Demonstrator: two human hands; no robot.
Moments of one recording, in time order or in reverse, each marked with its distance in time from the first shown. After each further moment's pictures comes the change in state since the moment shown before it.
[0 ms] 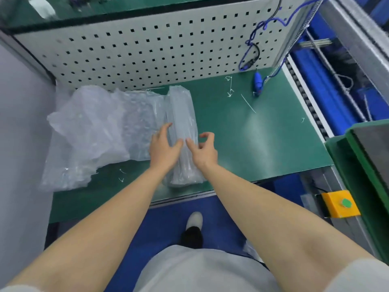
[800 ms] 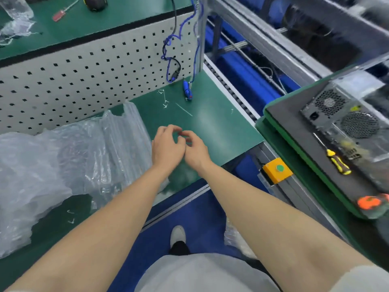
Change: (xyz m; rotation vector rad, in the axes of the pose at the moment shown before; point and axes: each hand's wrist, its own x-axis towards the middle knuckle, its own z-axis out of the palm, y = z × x) left_hand -0.046 0.137 0.108 0.059 -0.147 0.369; right_hand -0.036 -0.003 -0.150 0.087 0.122 -0.130
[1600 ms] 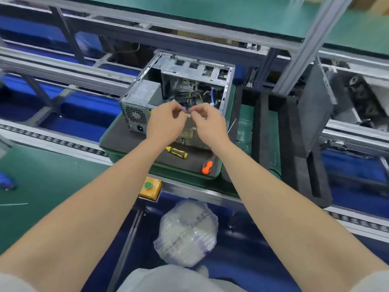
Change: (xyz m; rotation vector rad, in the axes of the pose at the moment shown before) left_hand -0.100 0.380 0.246 -0.142 -0.579 0.793; right_hand -0.170 0.023 -0.437 -0.108 1.025 -0.037
